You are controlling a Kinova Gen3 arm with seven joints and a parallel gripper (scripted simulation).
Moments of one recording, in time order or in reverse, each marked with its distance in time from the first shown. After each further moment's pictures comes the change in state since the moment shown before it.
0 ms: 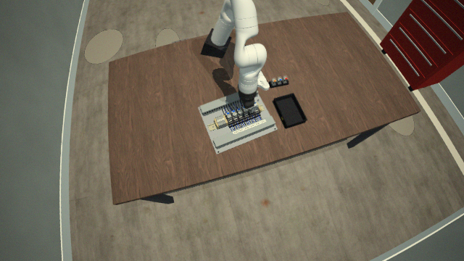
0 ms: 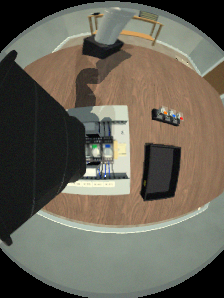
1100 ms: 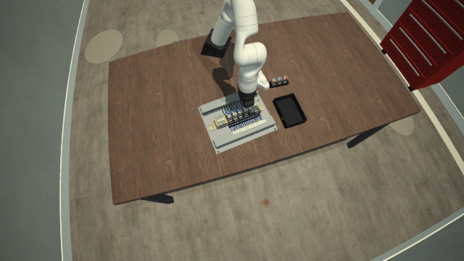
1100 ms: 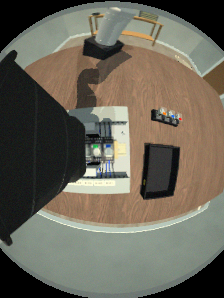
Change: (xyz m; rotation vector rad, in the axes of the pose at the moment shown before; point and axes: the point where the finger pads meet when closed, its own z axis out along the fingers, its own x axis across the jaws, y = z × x) arm 0.001 0.001 -0.007 0.000 0.000 0.000
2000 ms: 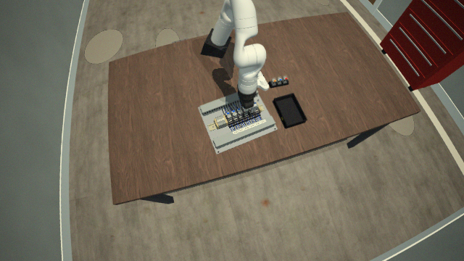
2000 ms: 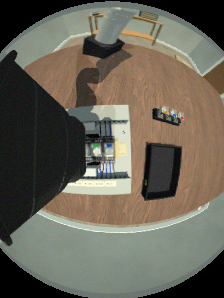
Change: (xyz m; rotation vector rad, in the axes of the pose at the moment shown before) arm 0.001 0.002 0.007 -0.003 0.003 0.002
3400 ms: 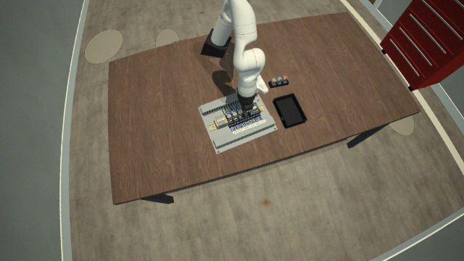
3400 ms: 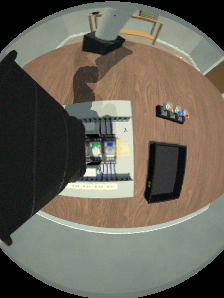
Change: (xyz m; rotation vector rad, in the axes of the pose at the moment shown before) arm 0.001 0.002 0.019 -0.002 0.002 0.001
